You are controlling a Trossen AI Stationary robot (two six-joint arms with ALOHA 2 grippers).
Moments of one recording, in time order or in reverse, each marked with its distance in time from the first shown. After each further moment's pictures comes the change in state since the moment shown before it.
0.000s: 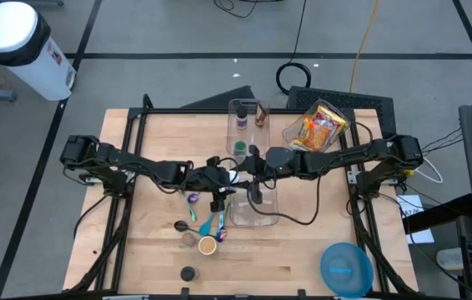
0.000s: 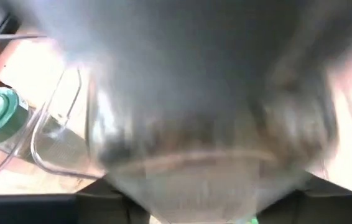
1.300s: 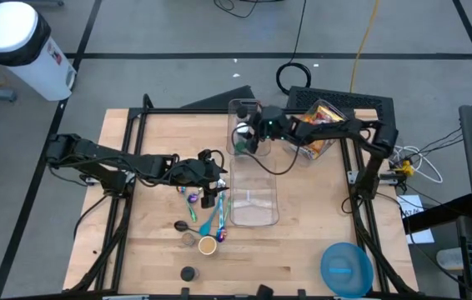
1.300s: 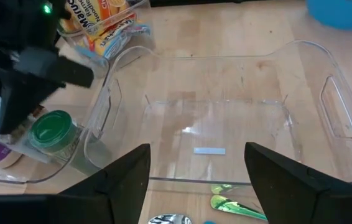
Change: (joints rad) left arm 0.000 -0.172 0.001 -0.100 -0.007 0.019; right arm -0.479 0.247 0.010 0.092 0.008 -0.073
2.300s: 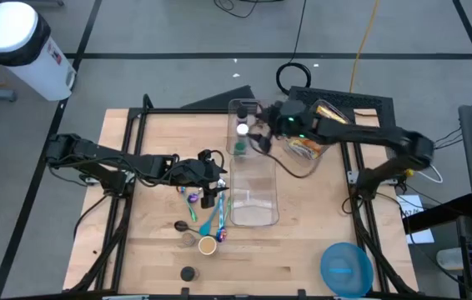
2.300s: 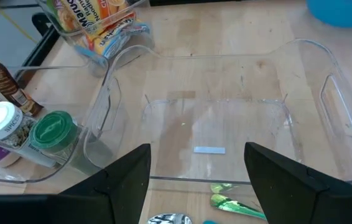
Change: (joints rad) left arm 0.000 0.001 -0.001 -0.003 0.001 0.003; right arm 0.075 -0.383 0.006 -0.331 0.004 0.008
